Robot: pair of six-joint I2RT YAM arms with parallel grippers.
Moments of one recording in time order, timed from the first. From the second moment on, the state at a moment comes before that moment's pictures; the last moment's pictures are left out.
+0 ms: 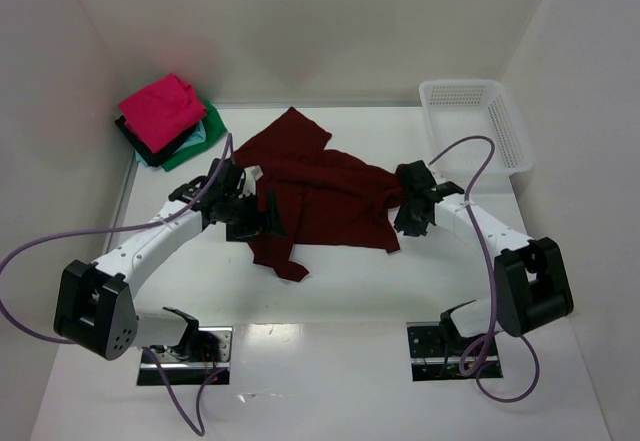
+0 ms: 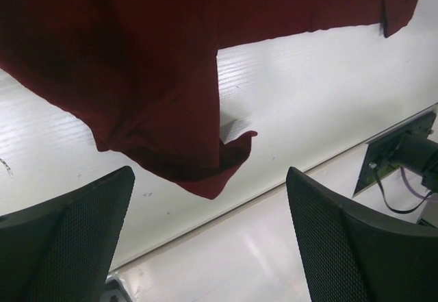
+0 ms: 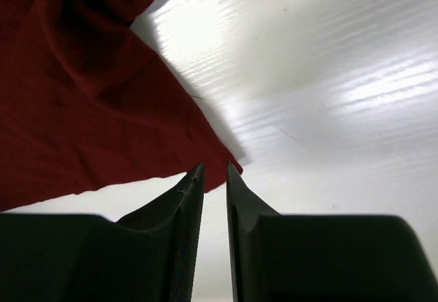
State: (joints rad) left arm -0.37 1.31 0.94 -0.68 0.36 -0.49; right arm 0.33 1.40 0.88 -0.66 0.18 0.75
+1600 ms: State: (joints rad) left arm -0.37 1.48 1.00 -0.68 0.39 -0.40; right arm 0.46 1.63 0.92 -0.68 0.19 0.73
